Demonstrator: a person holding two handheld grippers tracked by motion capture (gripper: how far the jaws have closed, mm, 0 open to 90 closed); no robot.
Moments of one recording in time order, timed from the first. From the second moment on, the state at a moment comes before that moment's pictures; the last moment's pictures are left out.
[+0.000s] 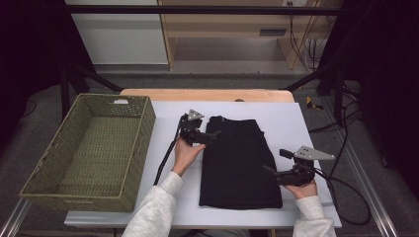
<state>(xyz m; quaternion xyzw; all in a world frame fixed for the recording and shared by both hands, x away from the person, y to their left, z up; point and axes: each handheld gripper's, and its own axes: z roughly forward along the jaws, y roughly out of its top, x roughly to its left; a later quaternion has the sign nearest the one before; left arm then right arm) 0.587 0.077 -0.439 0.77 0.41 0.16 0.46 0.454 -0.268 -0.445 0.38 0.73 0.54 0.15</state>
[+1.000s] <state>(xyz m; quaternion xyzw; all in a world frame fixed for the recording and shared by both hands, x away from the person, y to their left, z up) 0.616 0.073 -0.471 0.78 0.46 0.14 0.39 0.455 -0.267 -0.447 0.38 0.74 0.54 0.15</state>
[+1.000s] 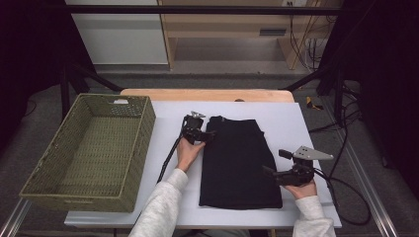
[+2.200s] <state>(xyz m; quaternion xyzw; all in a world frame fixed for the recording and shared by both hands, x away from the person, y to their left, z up) 0.603 0.057 -0.476 0.77 0.47 0.14 0.40 0.454 -0.267 -0.447 0.38 0.74 0.54 0.15</state>
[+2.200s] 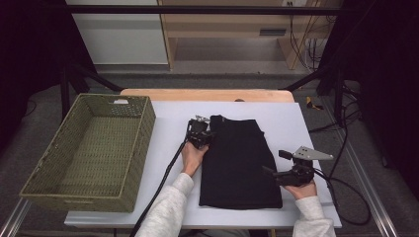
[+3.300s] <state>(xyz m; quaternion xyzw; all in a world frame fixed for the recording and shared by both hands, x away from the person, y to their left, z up) 0.590 0.052 -0.454 0.77 0.46 0.17 0.41 0.427 -0.271 -0.471 0.44 0.77 0.44 0.14</state>
